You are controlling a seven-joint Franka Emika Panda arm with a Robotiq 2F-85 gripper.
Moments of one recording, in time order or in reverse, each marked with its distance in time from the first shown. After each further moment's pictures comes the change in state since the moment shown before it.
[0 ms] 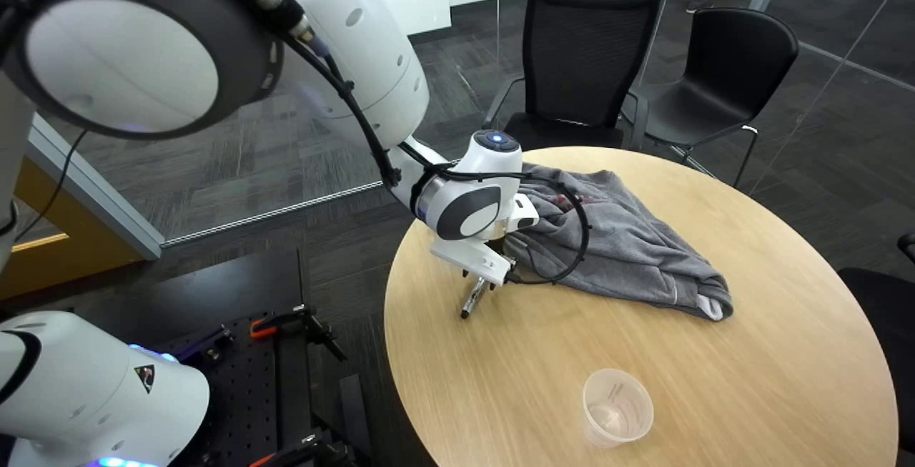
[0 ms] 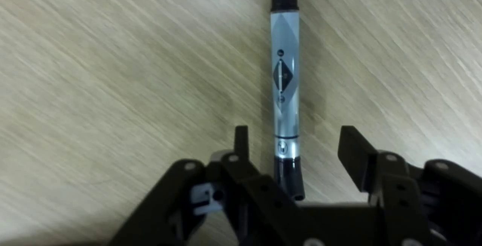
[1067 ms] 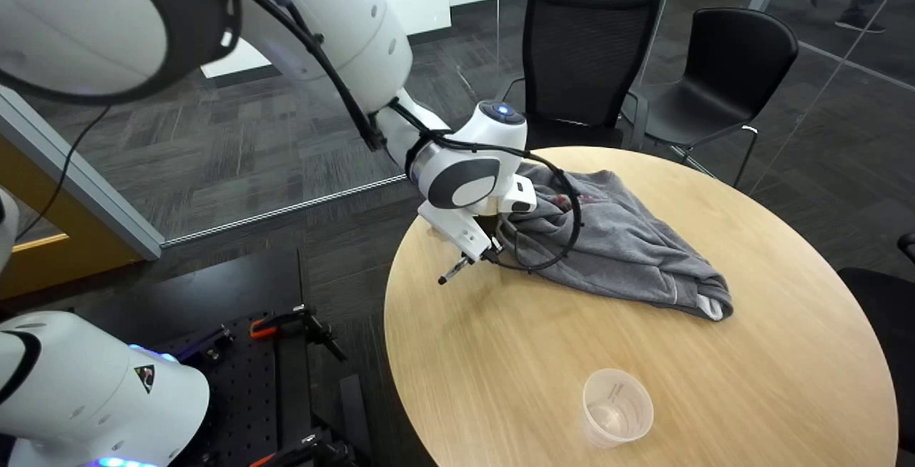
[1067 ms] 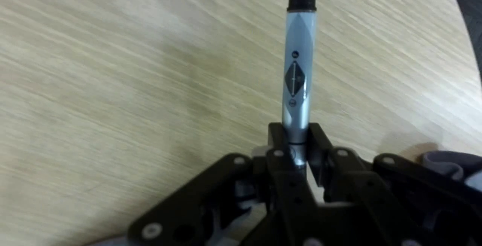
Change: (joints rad) arm -0.003 -0.100 0.052 -0.021 0.168 -0.115 0.150
